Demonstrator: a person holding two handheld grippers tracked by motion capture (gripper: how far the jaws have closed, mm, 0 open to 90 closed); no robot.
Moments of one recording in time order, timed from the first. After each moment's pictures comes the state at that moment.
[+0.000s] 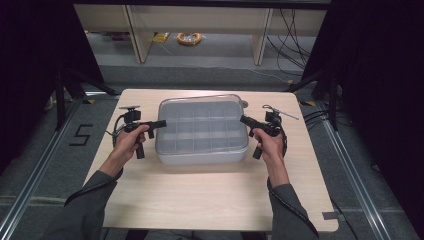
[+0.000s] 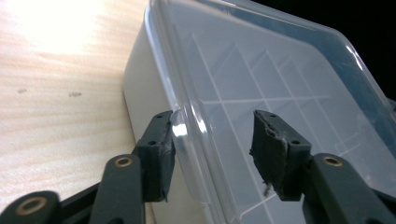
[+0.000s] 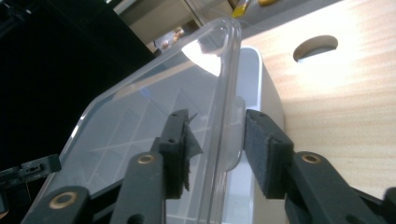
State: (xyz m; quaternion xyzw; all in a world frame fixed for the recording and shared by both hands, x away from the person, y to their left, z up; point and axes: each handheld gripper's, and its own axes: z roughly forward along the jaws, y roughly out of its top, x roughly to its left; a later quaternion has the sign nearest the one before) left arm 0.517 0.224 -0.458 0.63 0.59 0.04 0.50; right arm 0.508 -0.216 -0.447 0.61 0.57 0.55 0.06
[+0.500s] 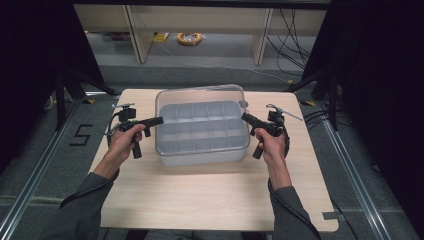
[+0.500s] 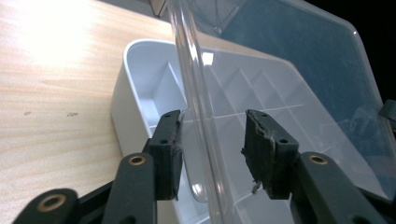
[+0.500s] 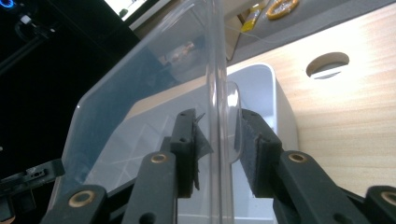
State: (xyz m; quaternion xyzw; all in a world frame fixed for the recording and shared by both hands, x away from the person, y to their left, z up) left arm 0.498 0.227 -0.434 0.62 0.57 0.06 0.53; right arm 0.497 -0.218 -0.433 0.58 0.57 0.58 0.08
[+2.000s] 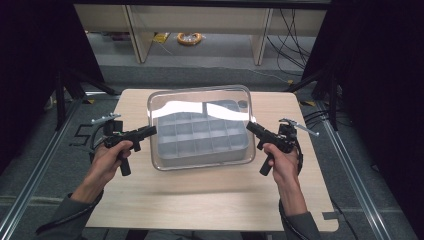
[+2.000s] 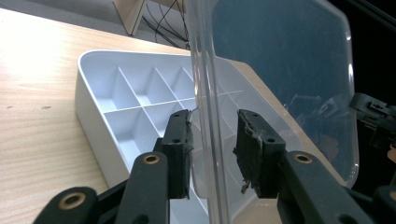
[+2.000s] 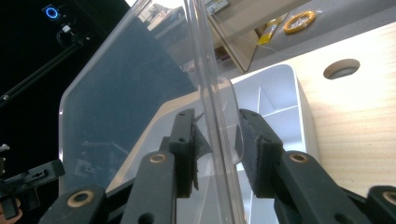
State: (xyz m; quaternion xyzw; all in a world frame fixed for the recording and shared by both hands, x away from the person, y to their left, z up) left arm 0.419 0.233 -0.399 0.63 0.52 0.06 0.57; right arm 0.421 -0.226 -0.402 0.56 0.56 0.61 0.07
